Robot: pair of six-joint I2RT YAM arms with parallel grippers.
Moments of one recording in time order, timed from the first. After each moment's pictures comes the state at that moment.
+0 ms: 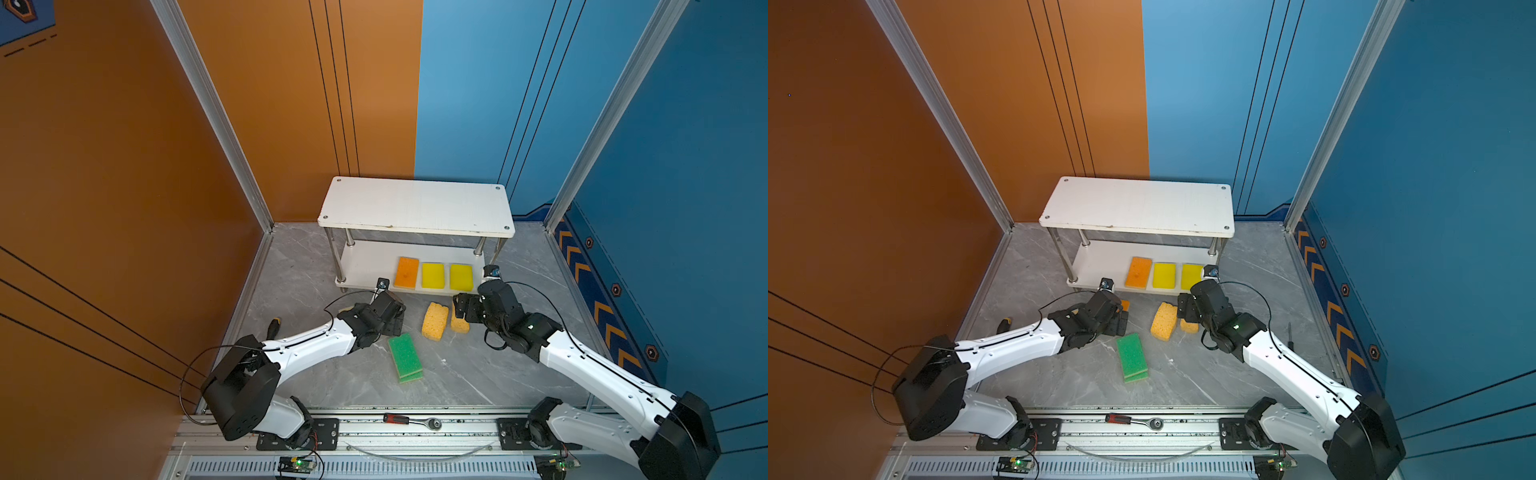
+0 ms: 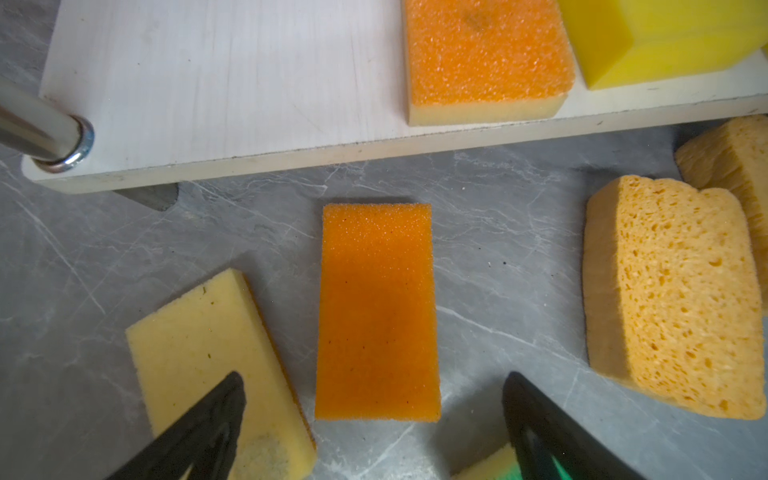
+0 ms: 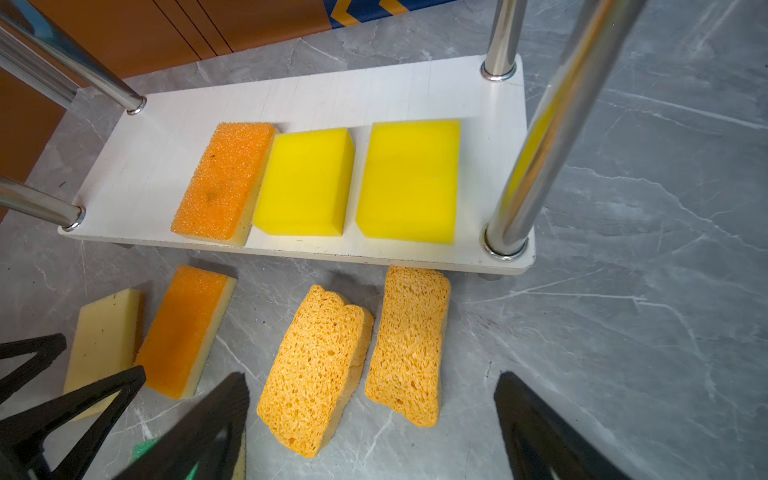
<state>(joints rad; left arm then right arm) -0.79 1.45 0.83 -0.33 -0.40 -0.48 0.62 1.11 0.79 -0.40 0.28 0.55</state>
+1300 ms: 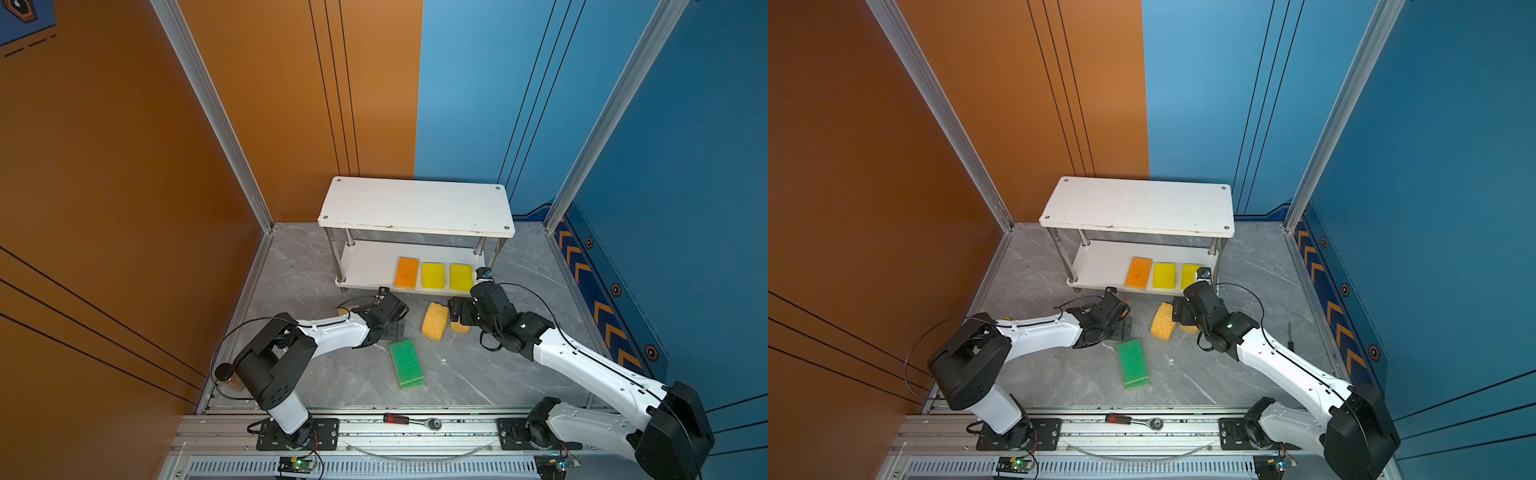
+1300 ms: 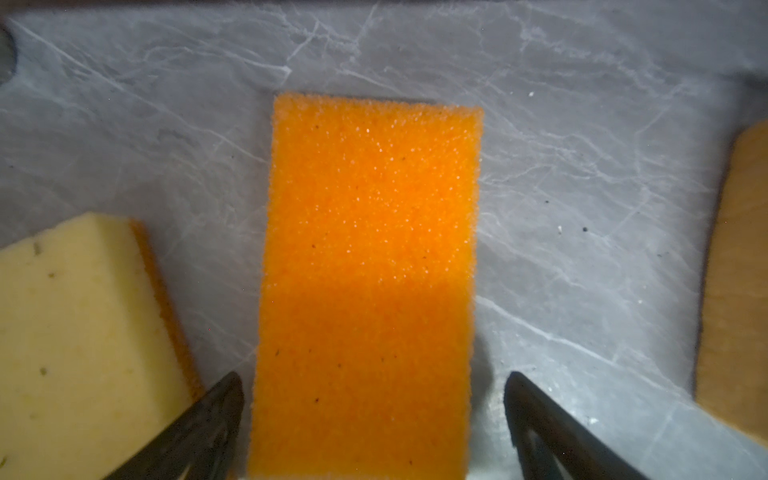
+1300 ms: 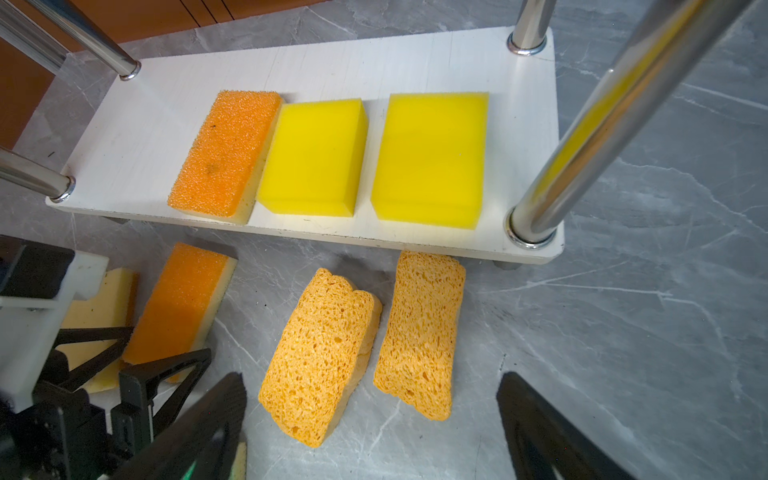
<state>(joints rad) -0.74 1.65 0.85 -0.31 -0.28 -0.57 0.65 1.15 0.79 -0.40 0.28 0.55</state>
